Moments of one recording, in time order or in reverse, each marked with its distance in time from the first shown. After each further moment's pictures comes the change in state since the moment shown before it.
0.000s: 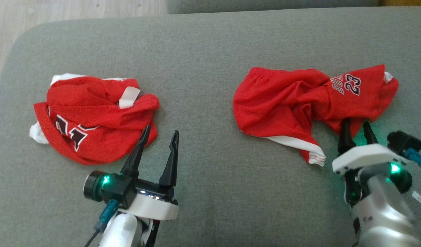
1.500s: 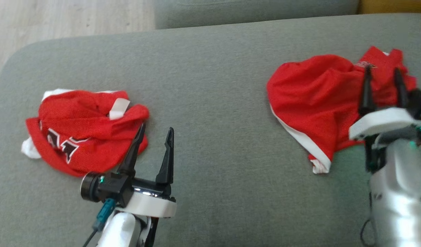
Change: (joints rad) left arm -0.008 0.000 0.008 -0.002 -0.020 0.021 0.000; right arm -0.104 -0.001 -0.114 -0.201 -0.367 0.000 0.000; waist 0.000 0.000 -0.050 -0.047
